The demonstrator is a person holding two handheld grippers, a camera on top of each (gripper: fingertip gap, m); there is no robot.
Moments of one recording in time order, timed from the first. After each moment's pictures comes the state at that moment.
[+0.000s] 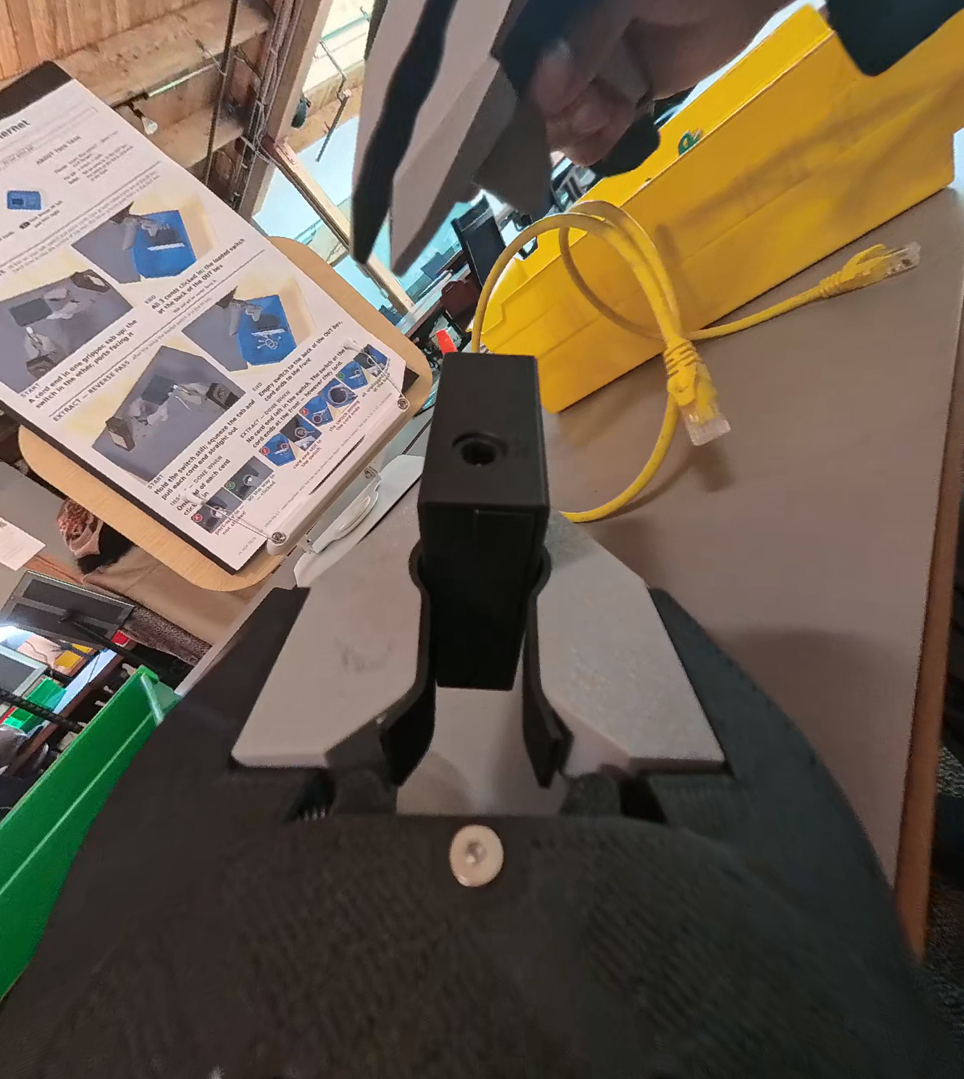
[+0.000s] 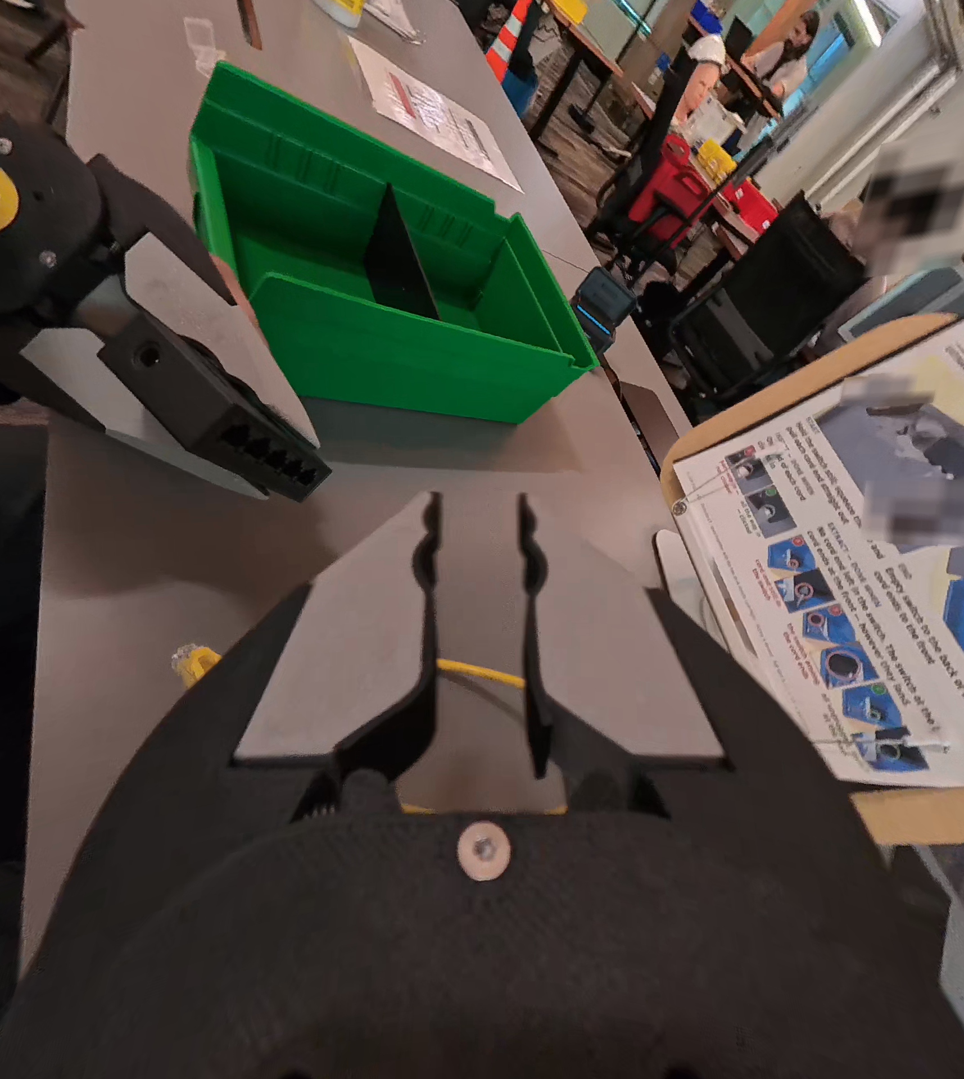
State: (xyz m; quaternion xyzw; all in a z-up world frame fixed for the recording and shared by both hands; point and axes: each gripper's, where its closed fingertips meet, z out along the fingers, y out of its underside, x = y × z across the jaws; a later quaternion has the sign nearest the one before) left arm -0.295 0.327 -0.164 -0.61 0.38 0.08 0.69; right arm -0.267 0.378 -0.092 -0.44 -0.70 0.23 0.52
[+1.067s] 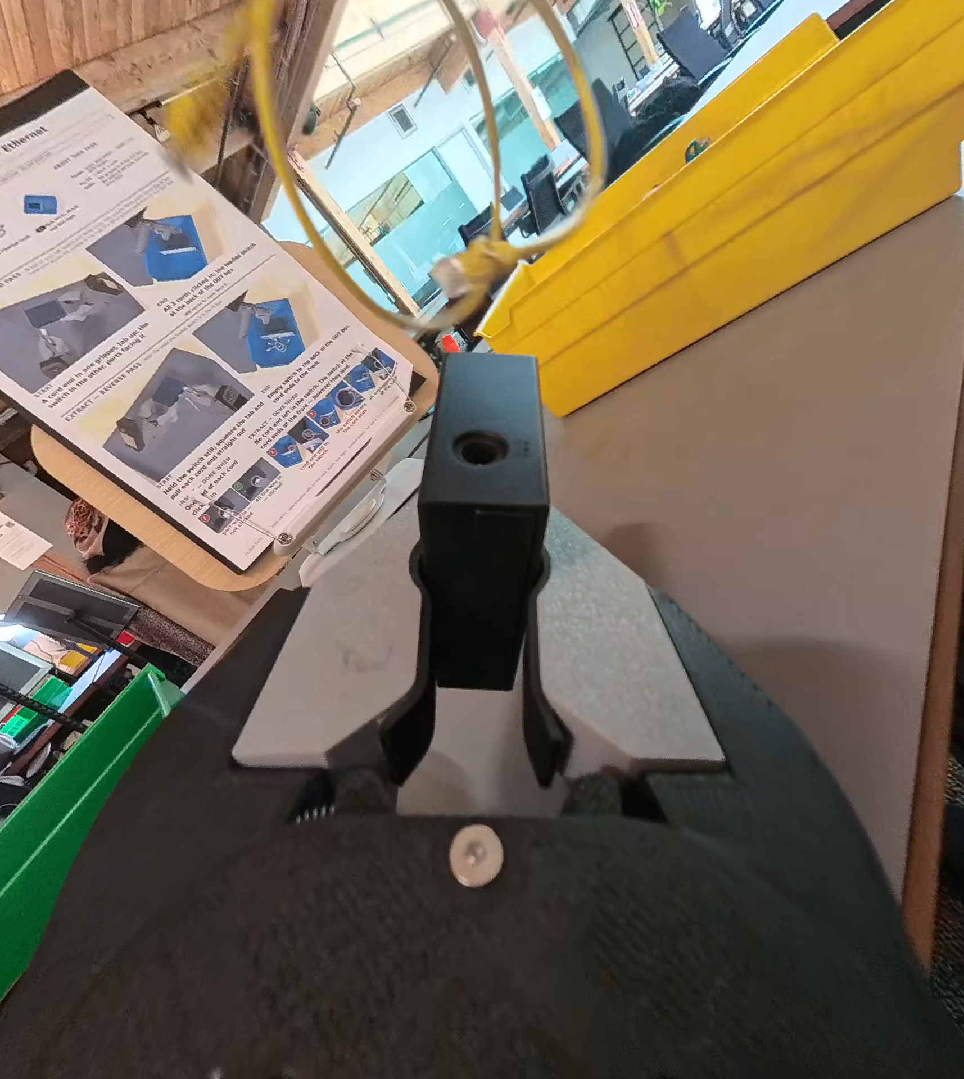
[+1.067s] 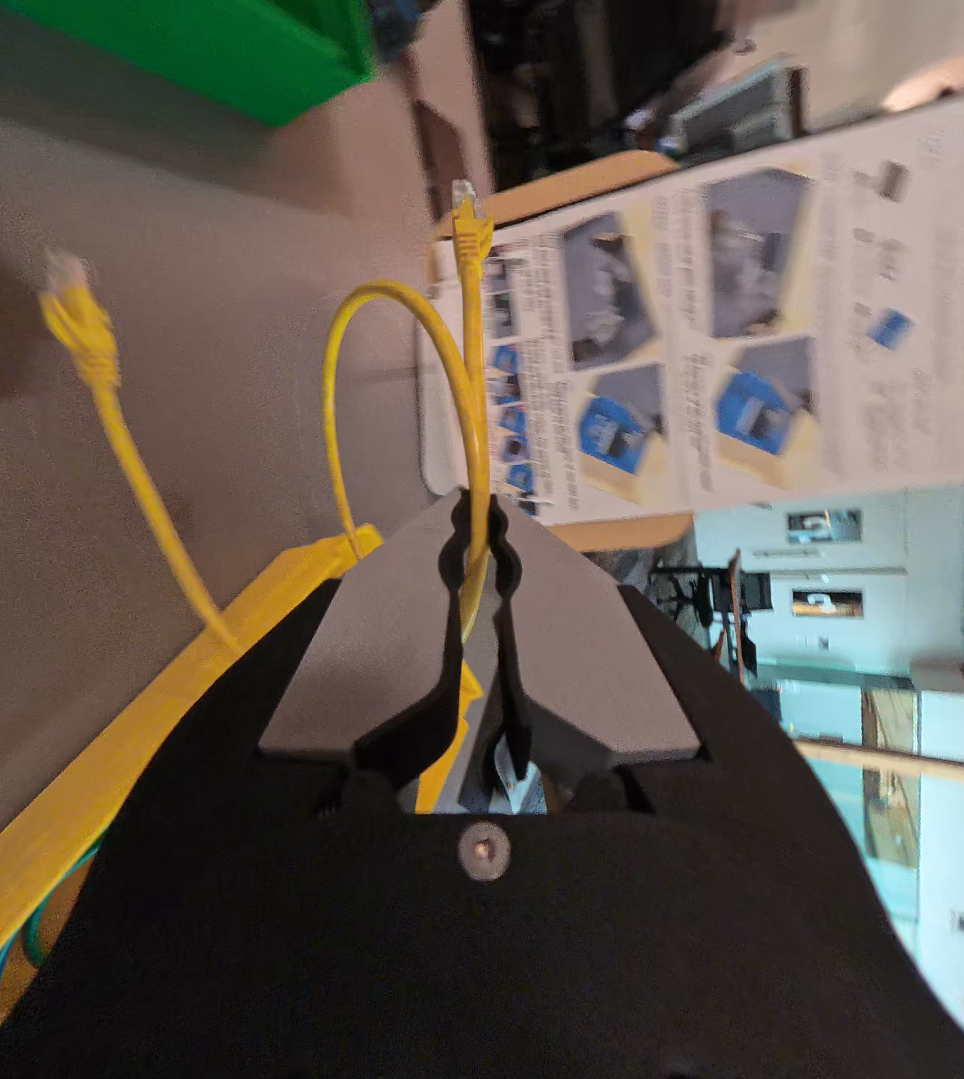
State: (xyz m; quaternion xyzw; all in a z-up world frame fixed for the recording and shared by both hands) left arm -0.297 0.327 -0.161 -0.60 0.37 0.09 0.70; right arm -0.185 0.451 0.002 -0.46 -0.71 -0.10 0.52
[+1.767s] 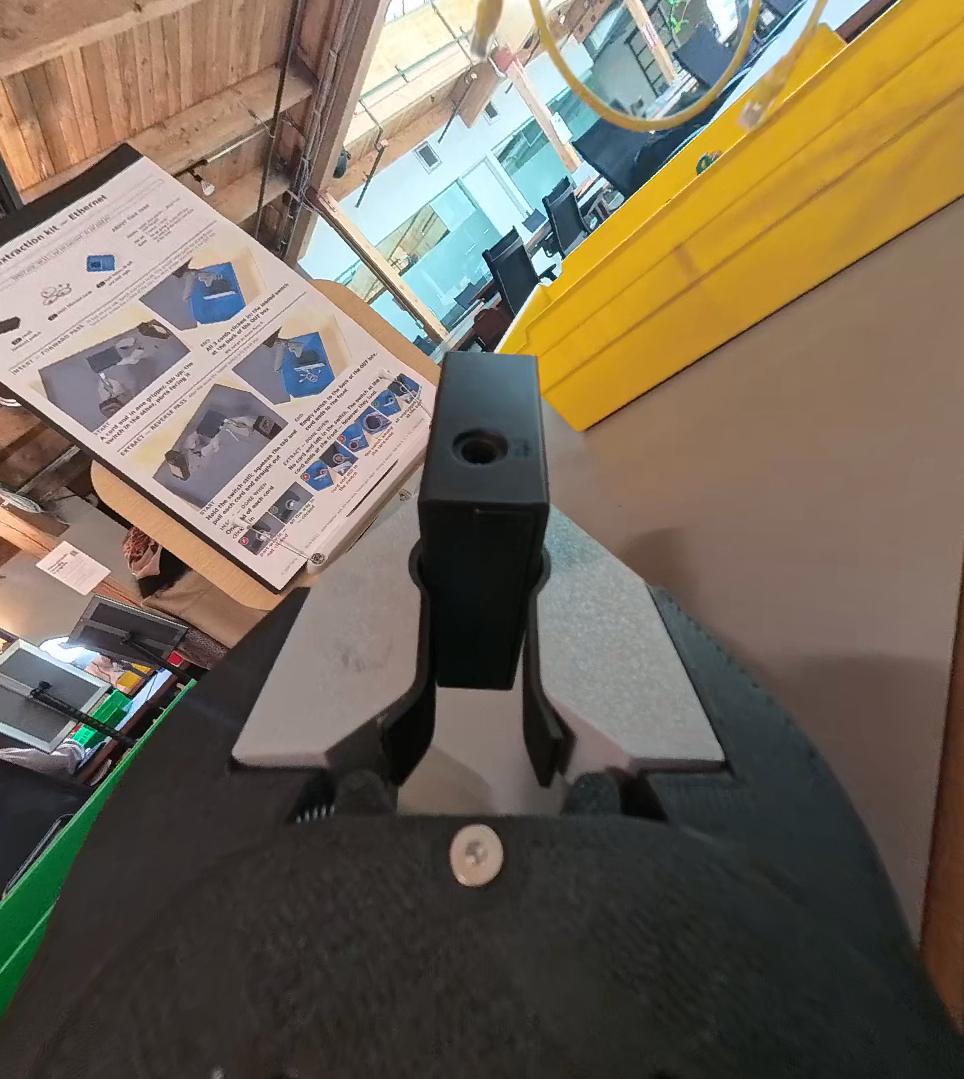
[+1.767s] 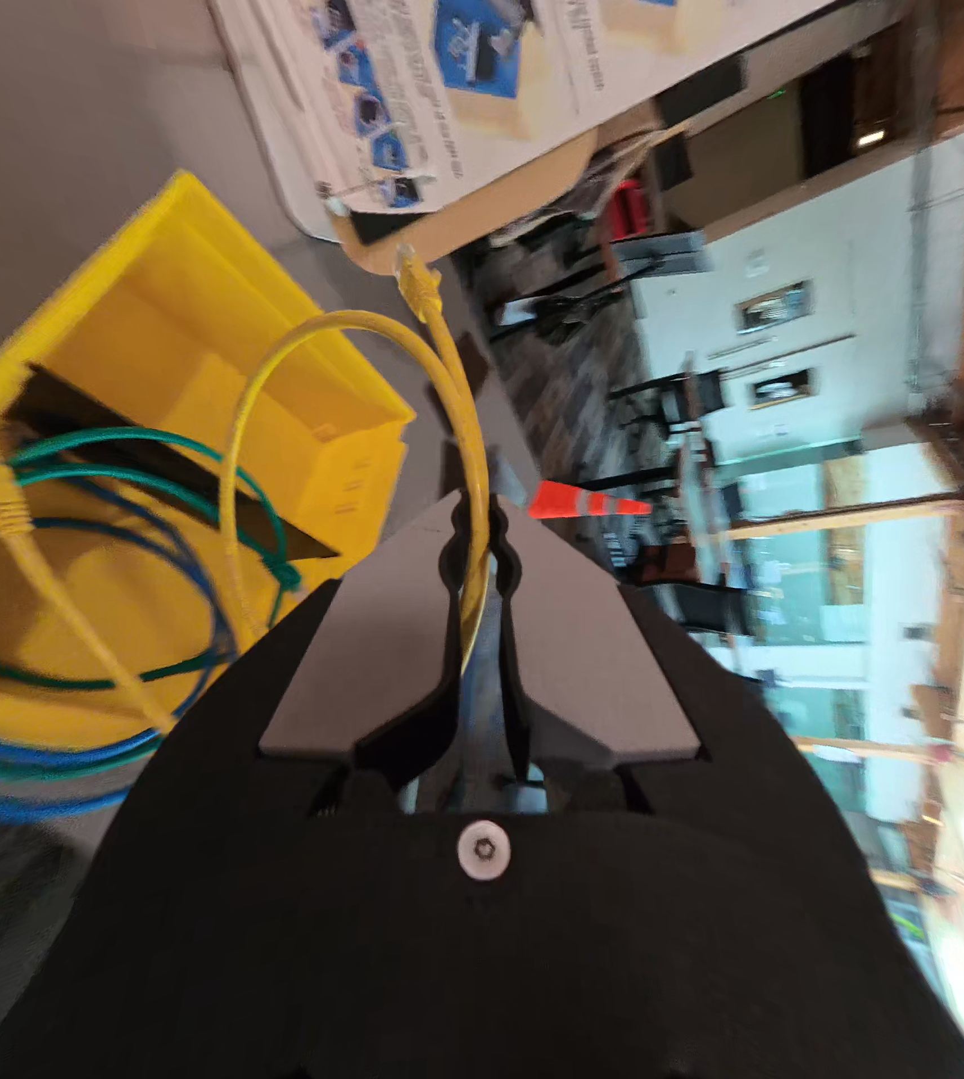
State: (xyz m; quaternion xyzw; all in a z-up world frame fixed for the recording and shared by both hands) left arm -0.296 0.323 -0.154 -0.58 0.38 0.11 0.71; right arm 0.014 0.498 0.016 -0.58 -0.59 -0.18 0.53
